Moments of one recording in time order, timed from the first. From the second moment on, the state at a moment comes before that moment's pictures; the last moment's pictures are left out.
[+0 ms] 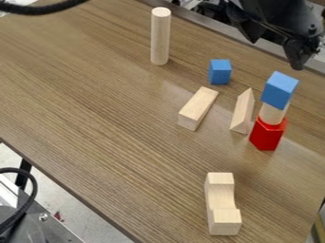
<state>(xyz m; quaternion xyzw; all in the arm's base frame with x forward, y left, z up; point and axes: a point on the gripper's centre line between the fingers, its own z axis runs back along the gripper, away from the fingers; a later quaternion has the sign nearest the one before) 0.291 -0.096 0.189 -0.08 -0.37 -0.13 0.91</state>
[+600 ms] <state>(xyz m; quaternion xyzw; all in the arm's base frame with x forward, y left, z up) 0.323 -0.109 0.171 -0.05 -0.35 -0.10 0.93</state>
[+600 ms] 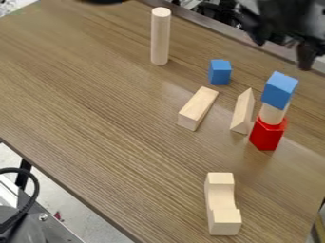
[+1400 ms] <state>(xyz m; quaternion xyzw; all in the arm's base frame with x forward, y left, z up) 0.347 -0.116 0.149 -0.05 -0.31 -0.08 0.94</state>
